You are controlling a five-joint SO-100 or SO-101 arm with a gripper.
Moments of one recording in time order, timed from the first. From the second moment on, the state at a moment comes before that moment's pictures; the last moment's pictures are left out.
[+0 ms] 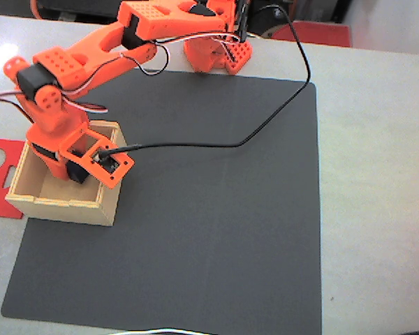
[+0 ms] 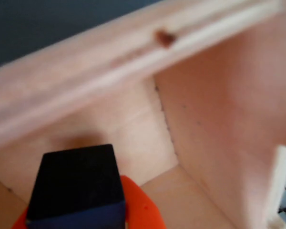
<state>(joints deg) 35.1 34.4 16.5 102.8 -18.8</state>
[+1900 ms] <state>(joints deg) 7.8 137.6 55.1 95.7 -30.1</state>
